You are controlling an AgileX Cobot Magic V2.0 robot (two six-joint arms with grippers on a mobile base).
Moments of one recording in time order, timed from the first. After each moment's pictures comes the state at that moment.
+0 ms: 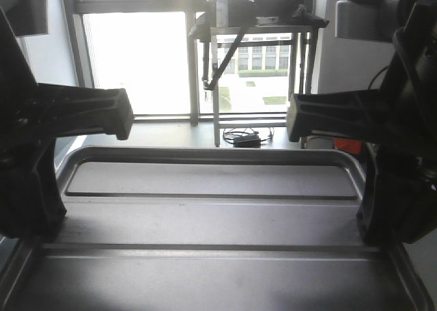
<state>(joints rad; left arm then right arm) -0.95 1.32 -0.83 0.22 0.83 -0.97 0.74 1.30 -0.77 -0.17 0.77 1.00</state>
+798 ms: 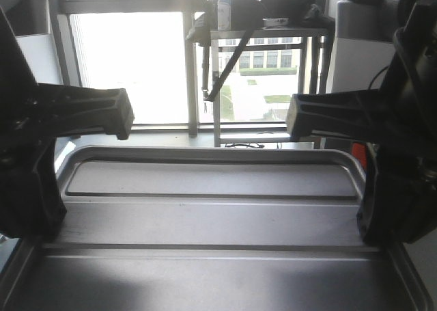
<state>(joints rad) -0.95 1.32 -0.83 0.22 0.83 -0.97 0.74 1.30 -0.77 -0.17 0.77 1.00</state>
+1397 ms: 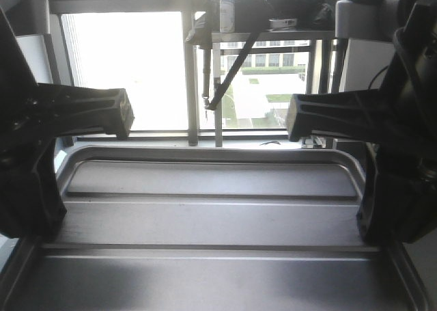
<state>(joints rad) -0.95 1.32 -0.83 0.22 0.83 -0.97 0.74 1.30 -0.77 -0.17 0.77 1.00</state>
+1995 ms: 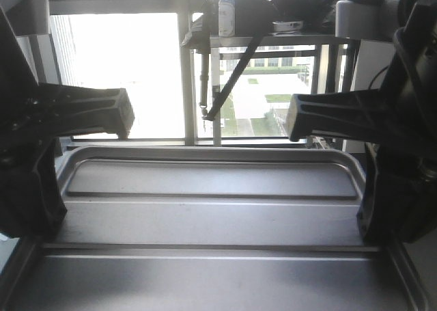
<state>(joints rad) -0.95 1.32 -0.83 0.22 0.83 -0.97 0.74 1.30 -0.77 -0.17 0.77 1.00</state>
